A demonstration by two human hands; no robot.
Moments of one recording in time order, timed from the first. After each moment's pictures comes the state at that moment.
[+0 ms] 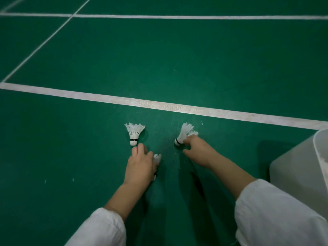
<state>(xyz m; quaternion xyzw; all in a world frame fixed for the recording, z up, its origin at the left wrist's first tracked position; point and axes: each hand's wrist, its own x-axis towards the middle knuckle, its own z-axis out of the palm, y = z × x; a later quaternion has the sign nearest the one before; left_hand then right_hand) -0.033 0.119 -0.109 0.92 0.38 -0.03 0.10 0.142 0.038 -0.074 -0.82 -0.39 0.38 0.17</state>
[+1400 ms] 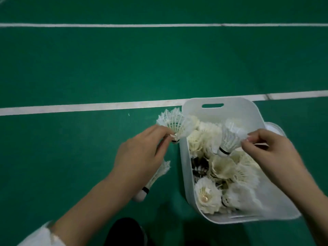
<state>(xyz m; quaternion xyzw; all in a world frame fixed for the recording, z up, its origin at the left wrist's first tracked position) 0.053 -0.083 0.071 0.94 0.14 0.14 0.27 0.179 -0.298 0.097 -0.92 -0.11 0.10 0.37</state>
